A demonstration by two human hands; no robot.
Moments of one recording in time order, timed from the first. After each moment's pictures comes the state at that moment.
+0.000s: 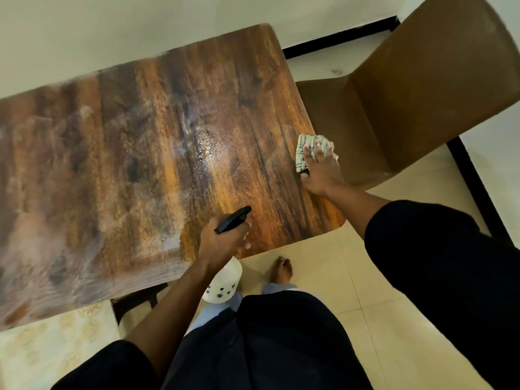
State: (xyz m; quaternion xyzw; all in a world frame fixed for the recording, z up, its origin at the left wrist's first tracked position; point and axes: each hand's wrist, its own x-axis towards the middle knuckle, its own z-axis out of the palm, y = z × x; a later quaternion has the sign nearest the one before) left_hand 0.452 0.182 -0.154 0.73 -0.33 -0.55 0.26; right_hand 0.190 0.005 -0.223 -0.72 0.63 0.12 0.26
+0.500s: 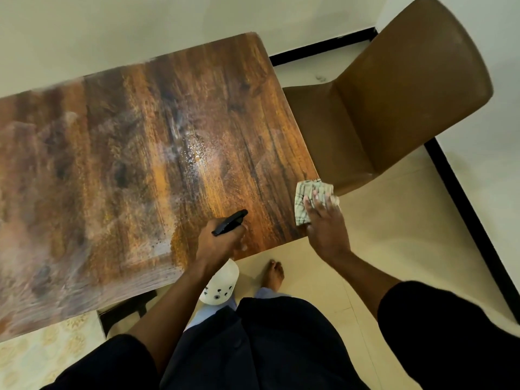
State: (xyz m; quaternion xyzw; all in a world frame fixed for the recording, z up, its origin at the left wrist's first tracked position) left_hand 0.445 0.185 -0.160 0.71 -0.36 -0.55 0.25; right_hand 0.156 0.156 -0.233 -0.75 0.64 0.05 0.18
